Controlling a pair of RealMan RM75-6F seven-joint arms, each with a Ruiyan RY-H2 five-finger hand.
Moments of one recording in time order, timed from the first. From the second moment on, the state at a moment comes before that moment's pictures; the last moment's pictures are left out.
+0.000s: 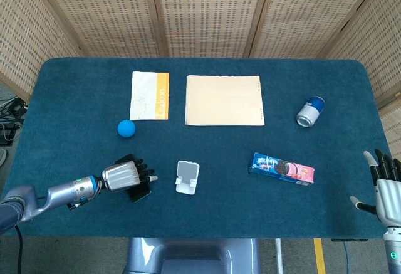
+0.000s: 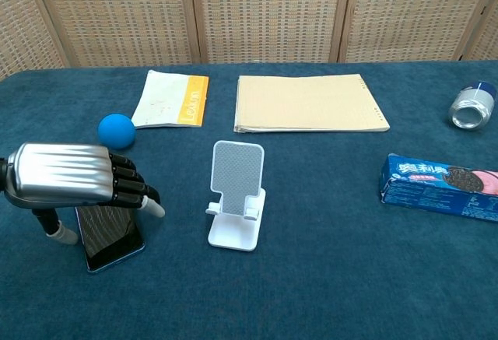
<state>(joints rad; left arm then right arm) -0.83 -1.51 0.27 -0.88 2.09 1.13 -0.12 0.05 -1.11 0.11 -1.63 -1.37 1.47 -0.11</state>
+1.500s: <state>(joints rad) -0.91 -1.21 0.06 -1.32 2.21 1.36 0.65 0.03 -1.07 0.10 -1.65 -1.42 1.50 -0.03</state>
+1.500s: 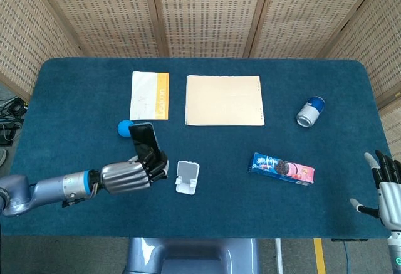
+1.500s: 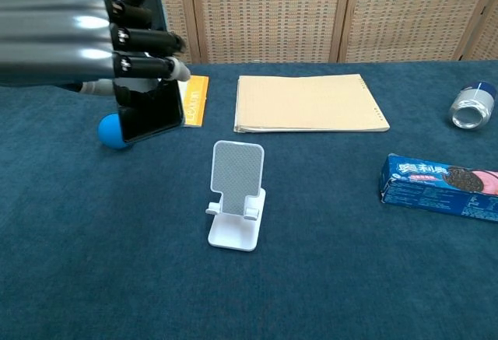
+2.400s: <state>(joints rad) -0.97 -1.43 -0.04 -1.33 2.25 1.01 1.08 0.02 -1.04 0.10 -1.64 -1.42 1.50 0.06</state>
